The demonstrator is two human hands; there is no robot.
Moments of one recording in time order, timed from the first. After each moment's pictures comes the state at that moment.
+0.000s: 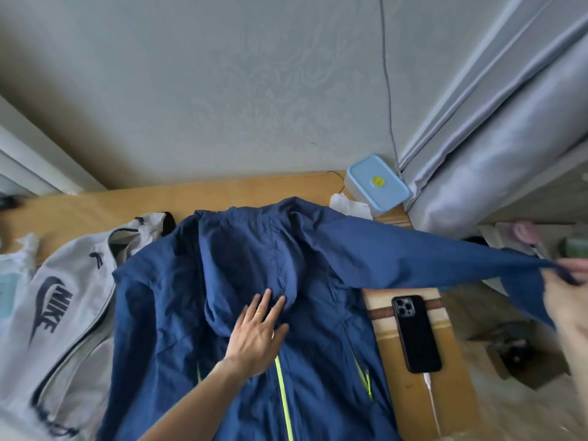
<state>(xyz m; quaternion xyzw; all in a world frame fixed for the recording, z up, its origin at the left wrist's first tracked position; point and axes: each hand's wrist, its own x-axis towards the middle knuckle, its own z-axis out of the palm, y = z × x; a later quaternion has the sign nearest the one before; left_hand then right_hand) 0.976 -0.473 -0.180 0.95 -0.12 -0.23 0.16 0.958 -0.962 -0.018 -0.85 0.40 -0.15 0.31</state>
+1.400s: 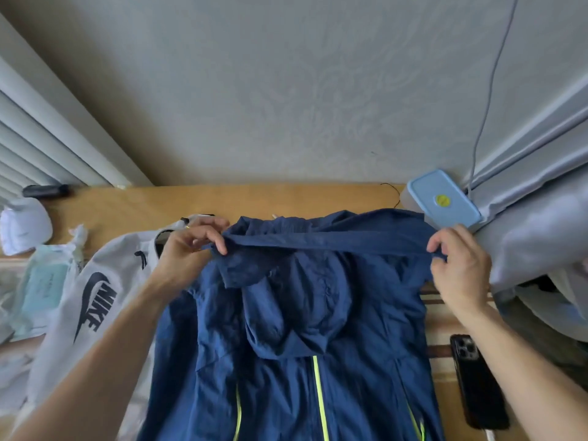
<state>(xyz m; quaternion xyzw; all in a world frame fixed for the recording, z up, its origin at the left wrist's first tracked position) 1.129 -0.287 -0.094 0.77 0.01 -0.08 0.63 1.118 -0.748 -0.092 -0.96 -0.02 -0.20 0.20</state>
